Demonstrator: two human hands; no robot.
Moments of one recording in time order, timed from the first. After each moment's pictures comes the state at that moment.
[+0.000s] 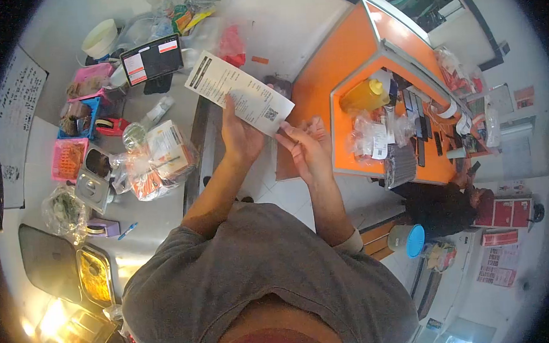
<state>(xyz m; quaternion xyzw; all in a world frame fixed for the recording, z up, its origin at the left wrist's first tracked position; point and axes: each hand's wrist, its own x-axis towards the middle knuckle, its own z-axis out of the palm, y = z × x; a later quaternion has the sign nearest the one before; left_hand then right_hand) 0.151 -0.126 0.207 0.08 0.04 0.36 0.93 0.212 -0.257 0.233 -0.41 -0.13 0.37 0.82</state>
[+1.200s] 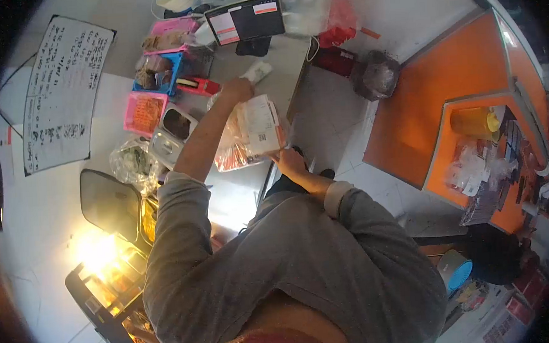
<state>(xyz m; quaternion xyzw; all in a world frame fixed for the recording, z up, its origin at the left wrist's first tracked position) 0.038 0.203 0.005 0.90 0.33 -0.26 0.10 0.059 -0.096 -0.088 -0.74 -0.52 0.31 0.30</state>
